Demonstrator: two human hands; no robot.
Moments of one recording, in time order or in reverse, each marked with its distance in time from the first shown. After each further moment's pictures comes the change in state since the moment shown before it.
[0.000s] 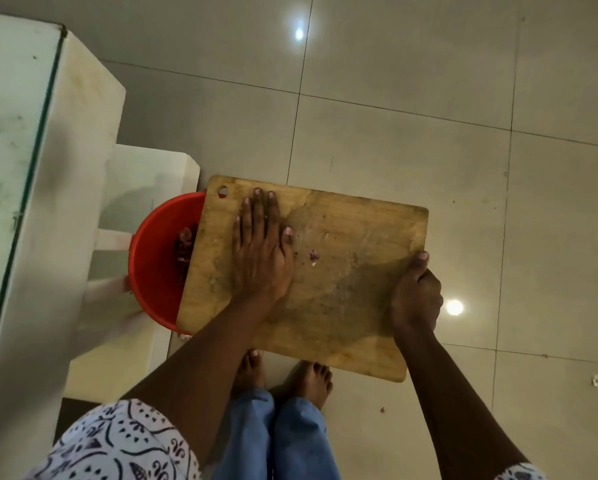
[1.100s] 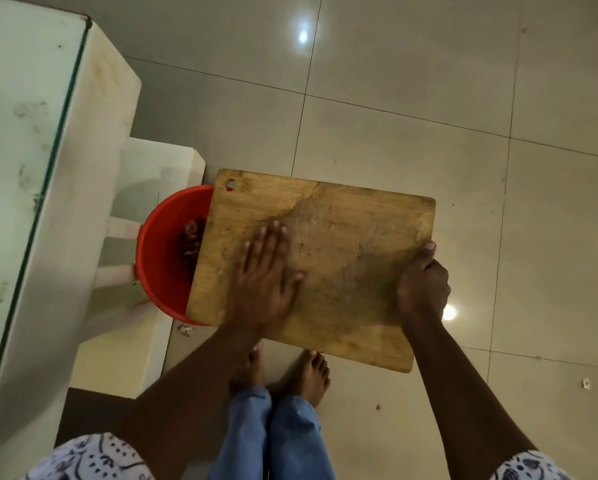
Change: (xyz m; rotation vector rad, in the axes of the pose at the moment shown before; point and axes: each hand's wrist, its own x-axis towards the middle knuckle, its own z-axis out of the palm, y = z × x) left_hand -0.051 -0.023 -0.001 -0.009 -0.113 0.211; right_hand 0.000 -0.011 -0.005 -0.042 0.022 -0.029
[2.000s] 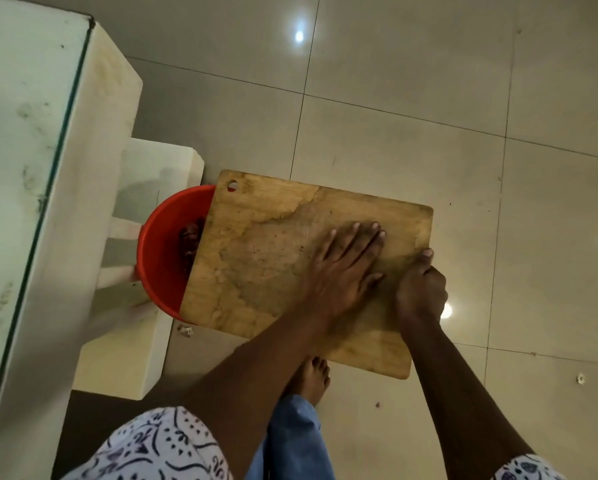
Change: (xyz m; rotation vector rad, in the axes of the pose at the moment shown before) left_hand 0.034 0.084 -0.004 -0.100 -0.074 0.321; right_hand -0.009 0.006 -0.001 -0.014 0.000 0.042
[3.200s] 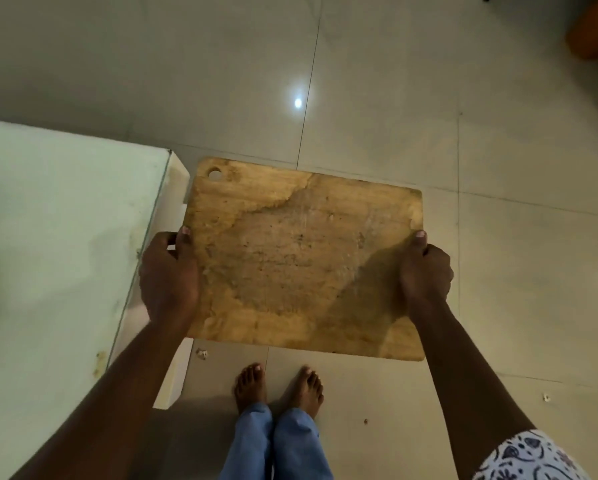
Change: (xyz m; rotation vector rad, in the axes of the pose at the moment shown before) left_hand -0.085 -0.025 -0.235 -0.347 0.677 -1.034; right_hand -0.053 -0.094 -0.107 0.035 0.013 -0.193
